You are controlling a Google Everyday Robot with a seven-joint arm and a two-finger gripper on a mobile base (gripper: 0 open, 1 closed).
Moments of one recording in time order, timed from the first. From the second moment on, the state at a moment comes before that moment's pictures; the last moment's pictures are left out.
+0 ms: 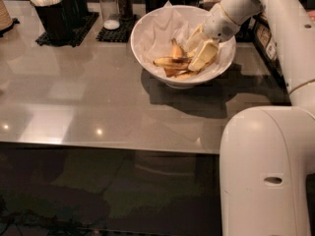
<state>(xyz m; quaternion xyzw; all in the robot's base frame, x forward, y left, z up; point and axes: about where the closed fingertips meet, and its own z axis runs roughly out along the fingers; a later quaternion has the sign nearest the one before) 0.705 -0.114 0.873 -0.71 0.64 0.16 0.25</state>
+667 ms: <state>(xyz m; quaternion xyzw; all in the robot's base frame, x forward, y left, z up) 0.709 -0.109 0.855 -0.70 0.64 0.18 0.24</state>
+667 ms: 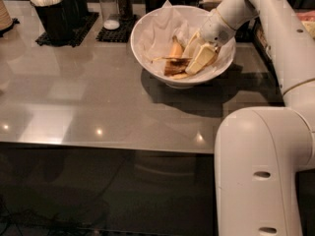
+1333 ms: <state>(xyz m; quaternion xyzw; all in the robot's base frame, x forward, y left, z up) 0.706 -0.107 0.860 -0.71 0.64 0.18 0.24</state>
